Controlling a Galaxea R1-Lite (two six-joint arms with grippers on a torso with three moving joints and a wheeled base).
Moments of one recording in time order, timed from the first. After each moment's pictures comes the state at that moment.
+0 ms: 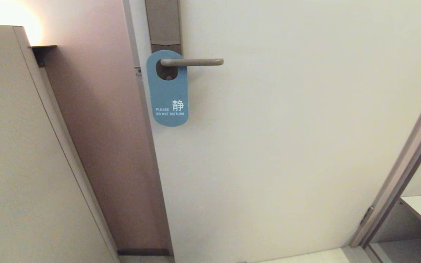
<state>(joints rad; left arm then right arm) 0.01 0.00 0.00 0.01 -0.01 0.02 0.00 0.00 0.00 0.00 0.00 -0.06</state>
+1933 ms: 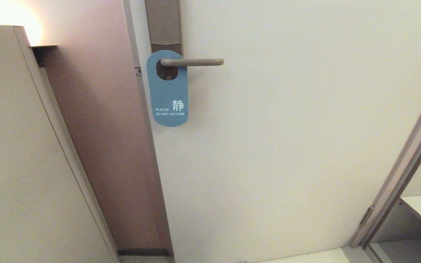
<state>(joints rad) 0.00 0.09 -0.13 0.05 -0.05 0.03 0.00 0.00 0.00 0.00 0.00 -0.06</state>
